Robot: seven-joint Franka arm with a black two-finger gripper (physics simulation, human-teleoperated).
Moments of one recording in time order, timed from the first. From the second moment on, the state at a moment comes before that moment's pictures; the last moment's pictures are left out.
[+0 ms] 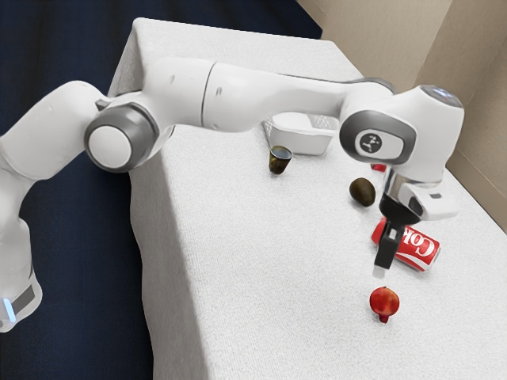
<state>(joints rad) -0.22 0.66 -0.33 -0.84 0.12 1.63 0.23</state>
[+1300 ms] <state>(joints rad) -0.21 0.87 -0.29 -0.84 0.12 1.82 0.30</state>
